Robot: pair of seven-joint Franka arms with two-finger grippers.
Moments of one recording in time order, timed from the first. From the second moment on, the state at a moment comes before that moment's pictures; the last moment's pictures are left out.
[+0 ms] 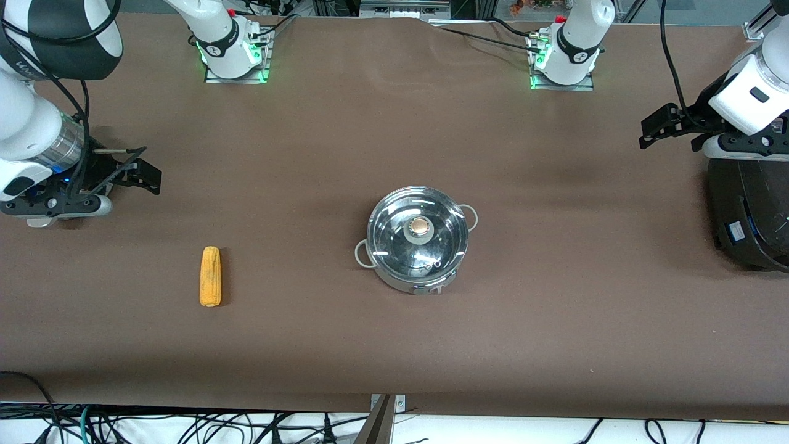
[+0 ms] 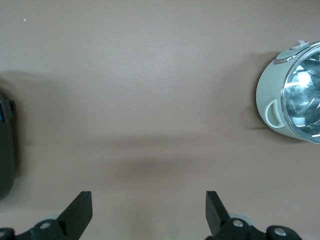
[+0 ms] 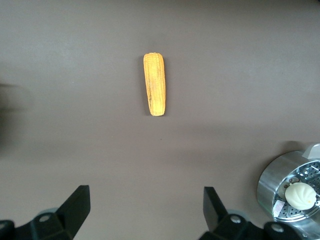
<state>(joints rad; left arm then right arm) -0.07 -0.06 0.01 -1.69 -0.04 1.58 -0.06 0.06 0.19 0.08 -1.50 -0.08 1.65 0.08</state>
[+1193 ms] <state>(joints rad) -0.08 -0.06 0.00 -1.69 -0.04 1.57 -0.05 0.04 0.19 0.07 -1.50 -0.04 1.65 0.08</state>
